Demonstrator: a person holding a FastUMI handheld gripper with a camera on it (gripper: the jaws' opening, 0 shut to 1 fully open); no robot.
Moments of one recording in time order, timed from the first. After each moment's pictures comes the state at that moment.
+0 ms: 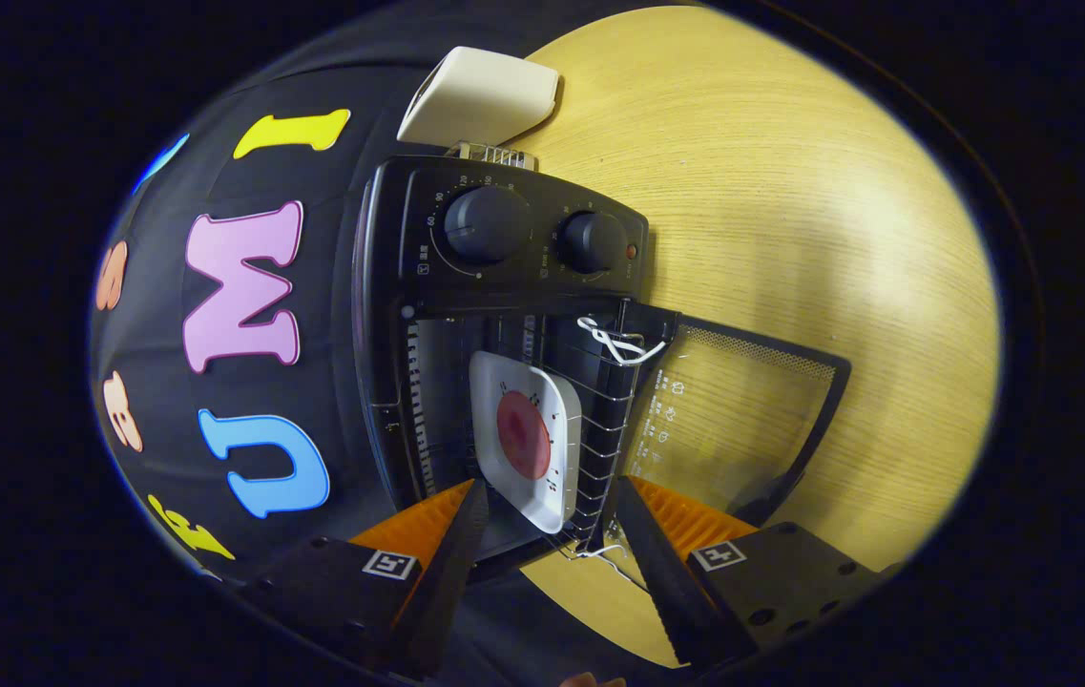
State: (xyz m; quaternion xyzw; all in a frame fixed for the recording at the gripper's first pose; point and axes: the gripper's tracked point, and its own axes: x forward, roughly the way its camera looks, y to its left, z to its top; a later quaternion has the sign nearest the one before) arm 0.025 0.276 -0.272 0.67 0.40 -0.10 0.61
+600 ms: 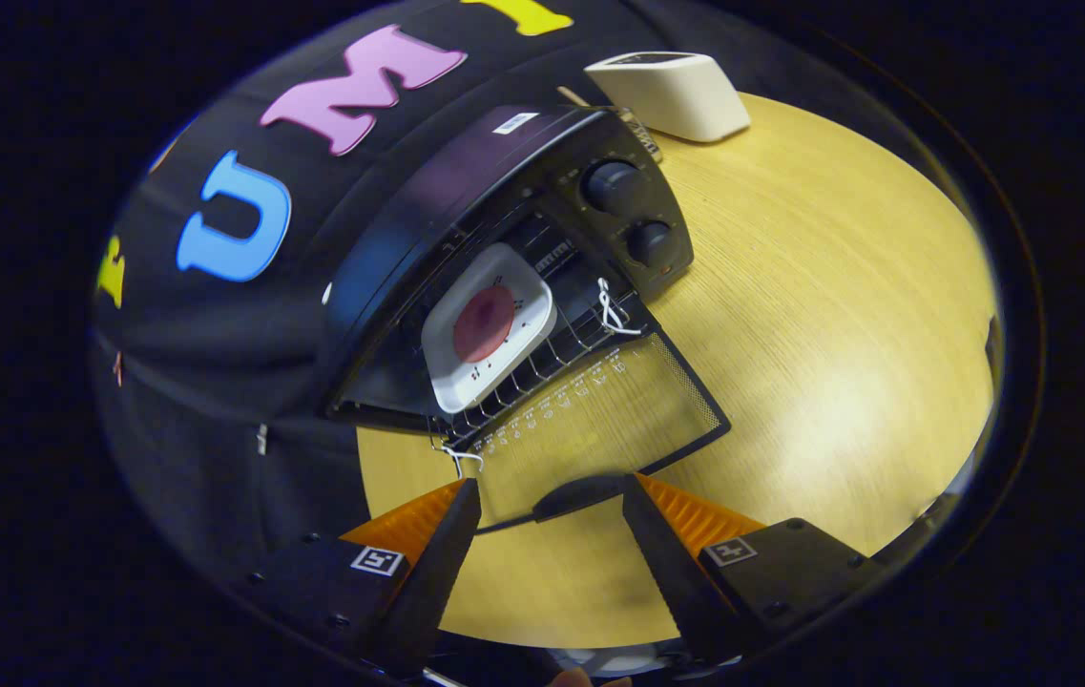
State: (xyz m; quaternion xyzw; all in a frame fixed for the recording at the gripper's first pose) arm -0.064 0.268 -0.266 0.36 0.51 0.06 0.78
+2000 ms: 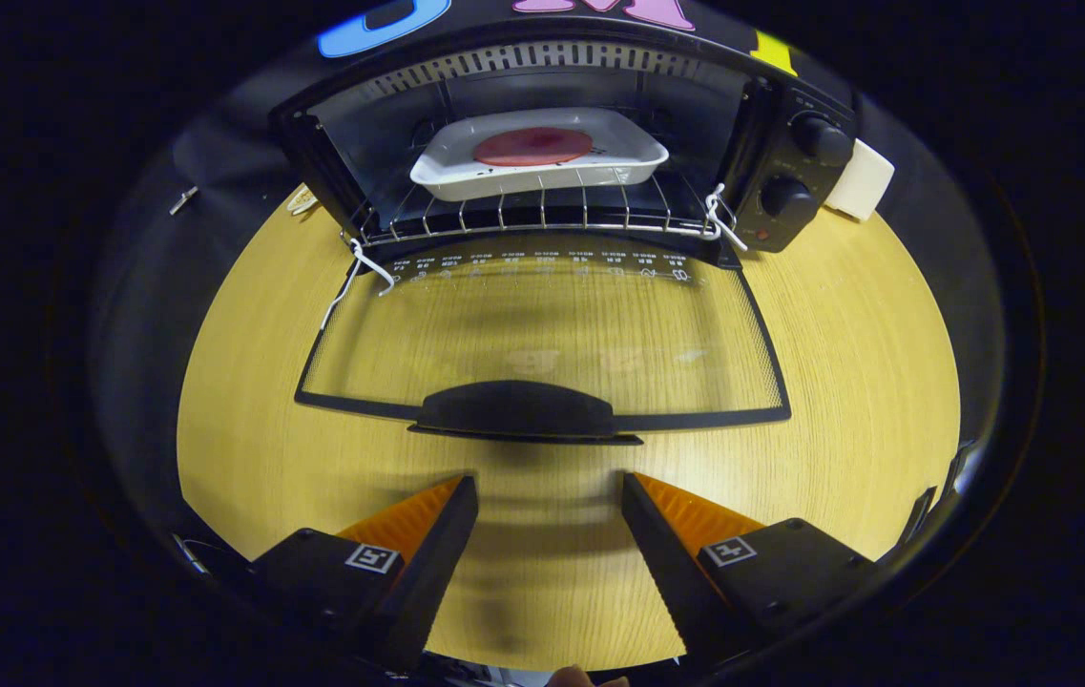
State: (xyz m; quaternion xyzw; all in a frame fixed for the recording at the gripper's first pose) arm -0.105 0.301 -0.372 0.05 0.56 0.12 0.82
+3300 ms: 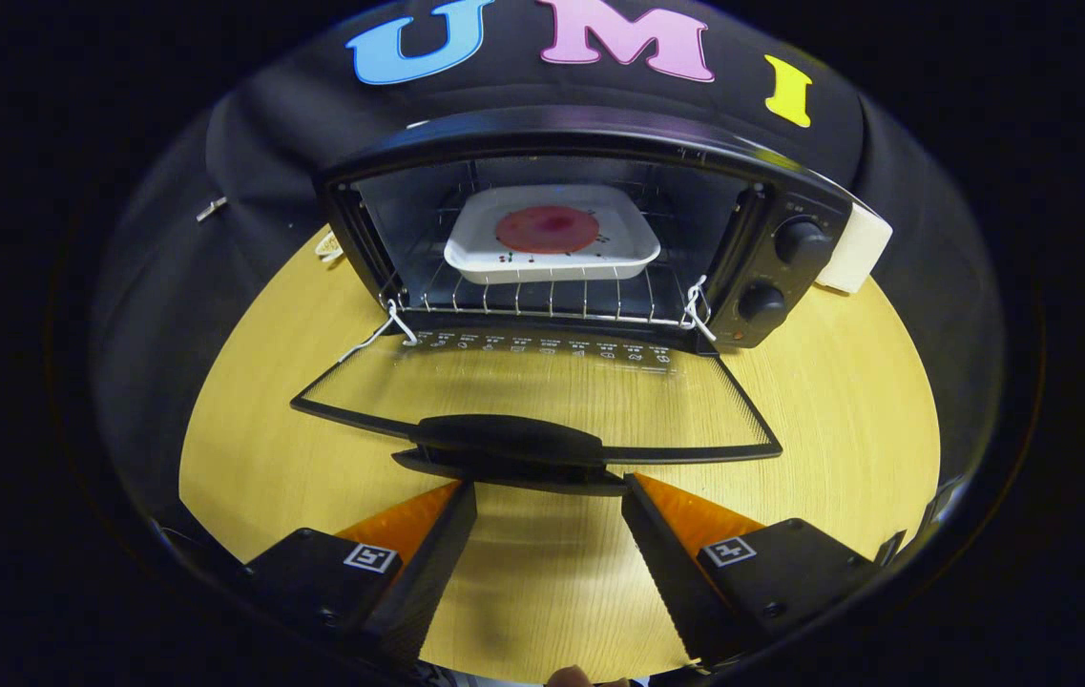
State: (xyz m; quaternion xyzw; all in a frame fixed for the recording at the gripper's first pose) arm -0.082 0.293 -0.327 0.04 0.47 0.14 0.87
